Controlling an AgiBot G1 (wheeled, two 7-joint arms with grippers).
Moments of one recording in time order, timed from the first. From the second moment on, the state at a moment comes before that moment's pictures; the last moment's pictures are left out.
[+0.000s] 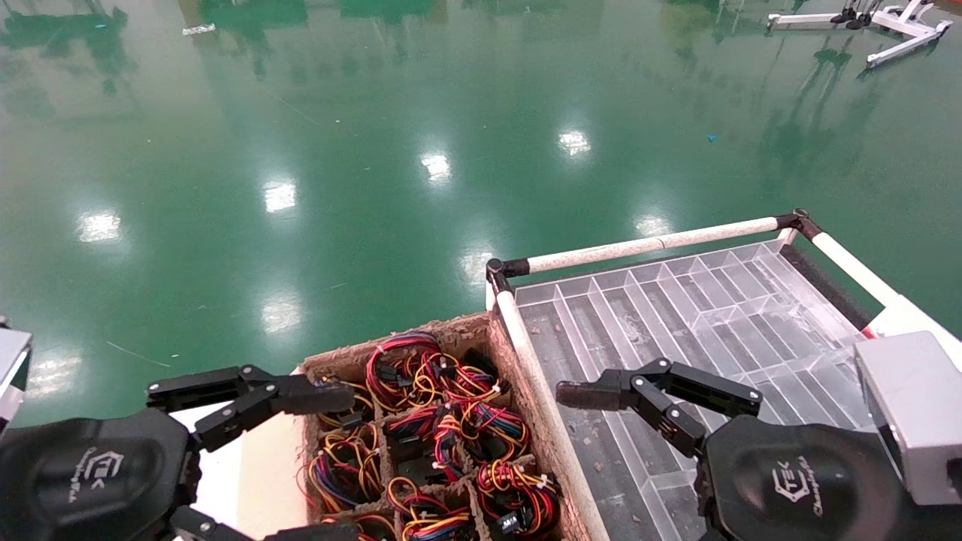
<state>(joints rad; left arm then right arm) -1.10 0.58 0.37 -1.26 0.67 1.46 -0.14 1.07 -0.61 -0.28 1.28 -0.73 -1.50 0.19</state>
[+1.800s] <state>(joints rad) -1.10 0.58 0.37 -1.26 0.67 1.46 -0.14 1.26 -0.82 -0.57 1.26 -1.43 -1.27 0.26</state>
